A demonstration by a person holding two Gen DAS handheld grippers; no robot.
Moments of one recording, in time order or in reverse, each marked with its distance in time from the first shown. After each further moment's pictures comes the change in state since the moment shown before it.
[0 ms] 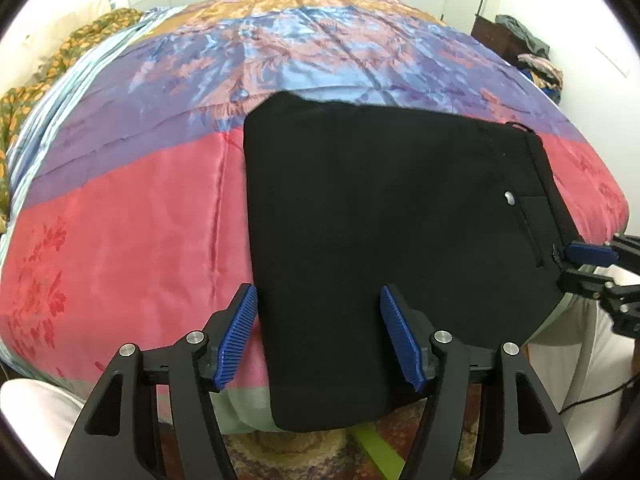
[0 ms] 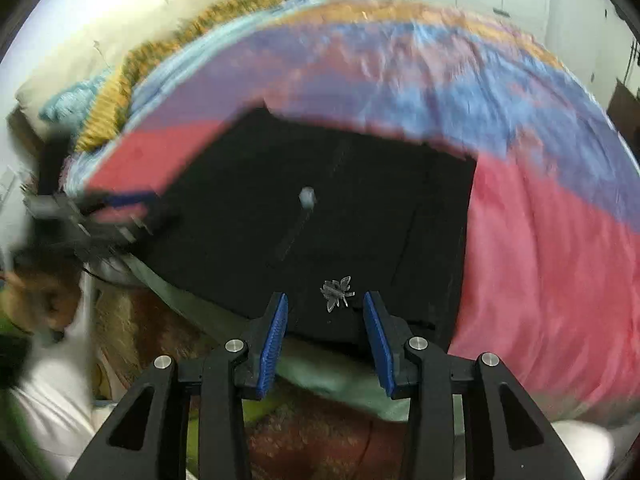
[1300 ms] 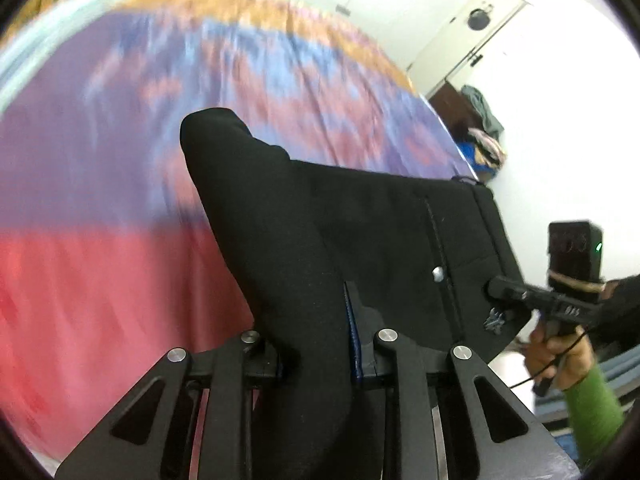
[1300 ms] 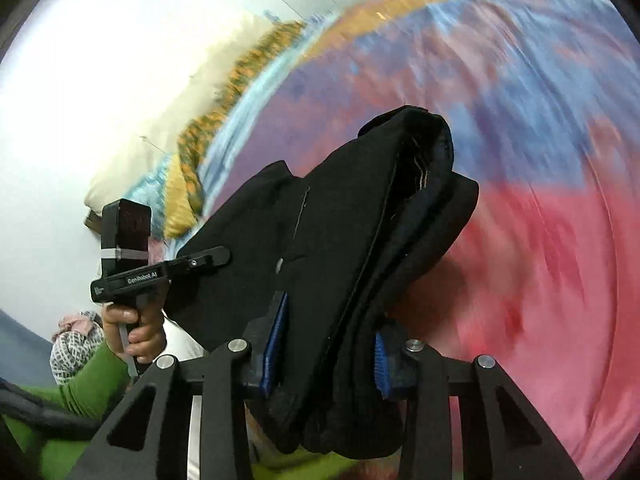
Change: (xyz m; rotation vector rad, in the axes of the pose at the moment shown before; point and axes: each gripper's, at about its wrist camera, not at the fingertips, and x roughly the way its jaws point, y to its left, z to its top) left arm -0.018 0.077 0.130 -0.196 -0.062 -0.369; right arm -0.003 -0.070 0.132 0.182 -0.113 0.498
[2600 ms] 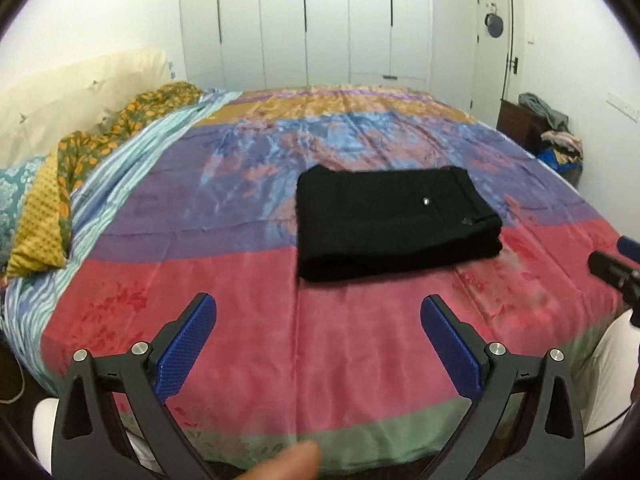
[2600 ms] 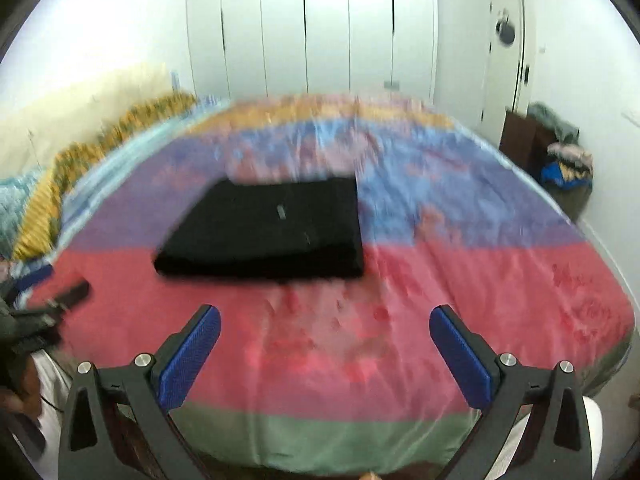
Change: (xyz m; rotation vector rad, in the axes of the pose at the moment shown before) left arm -0.050 -0.048 -0.123 0.199 -0.341 0.463; right arm -0.038 0.104 -0.129 -0.136 -0.379 -0.748
